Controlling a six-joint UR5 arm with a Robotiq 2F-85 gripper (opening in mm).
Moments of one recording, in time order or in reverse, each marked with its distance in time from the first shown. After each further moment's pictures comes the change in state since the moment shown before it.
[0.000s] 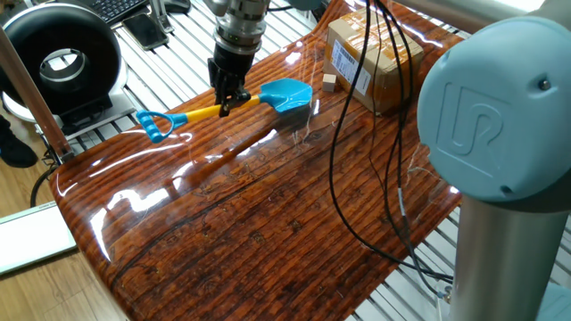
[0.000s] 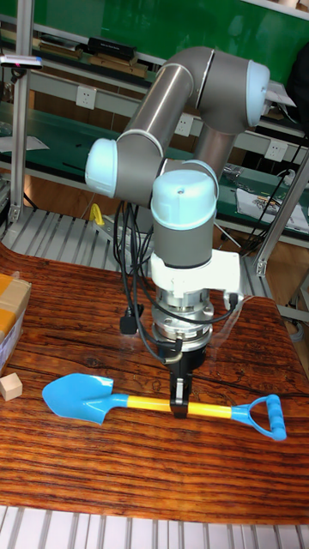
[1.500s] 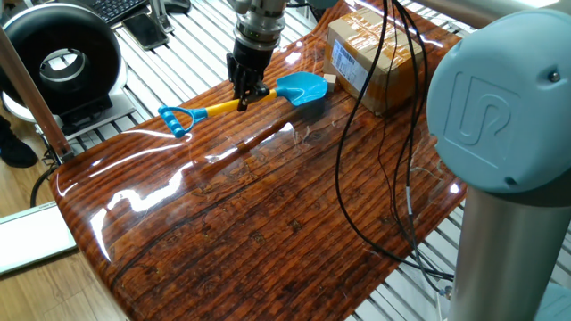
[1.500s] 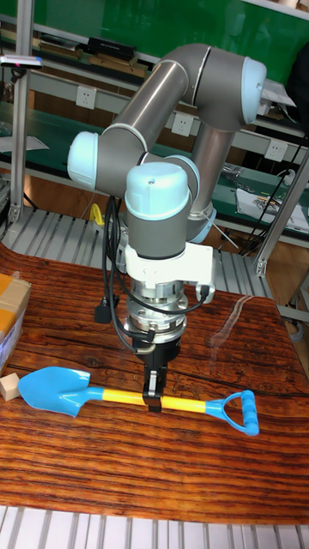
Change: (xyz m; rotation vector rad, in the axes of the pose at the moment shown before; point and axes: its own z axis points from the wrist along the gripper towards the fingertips) arm 0.042 0.001 -0.008 0.014 0.025 -0.005
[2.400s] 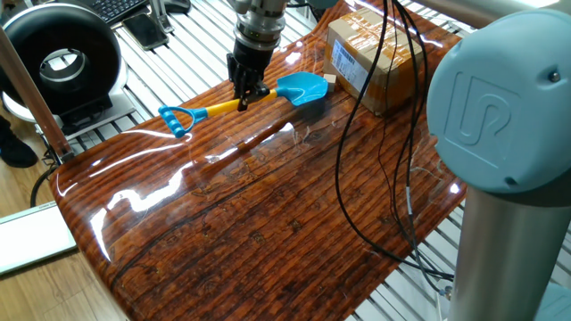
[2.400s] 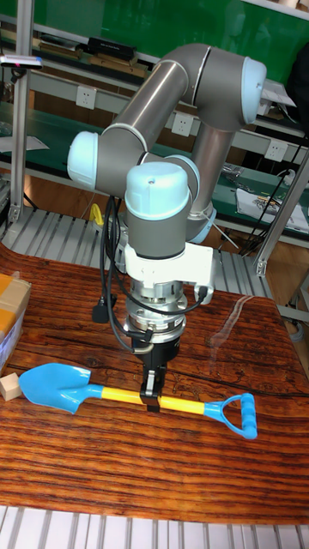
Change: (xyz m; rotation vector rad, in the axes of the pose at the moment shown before) arm 0.002 0.000 0.000 0.000 0.005 0.043
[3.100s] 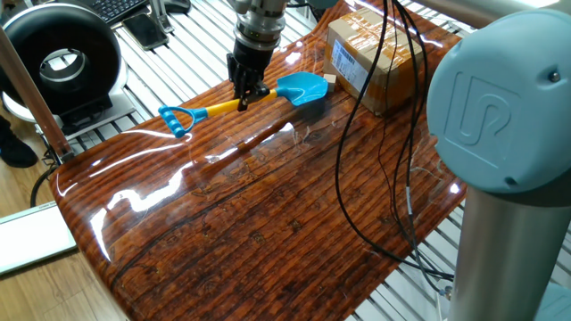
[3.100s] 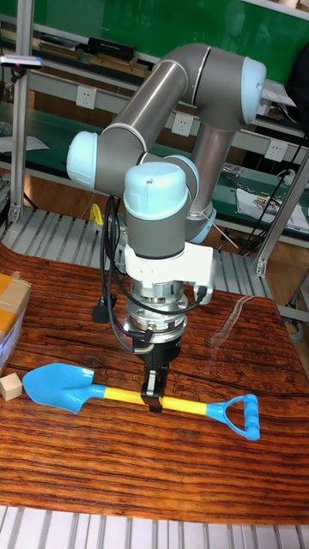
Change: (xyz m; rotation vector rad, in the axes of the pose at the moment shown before) arm -0.003 -0.001 0.000 0.003 -0.011 0.011
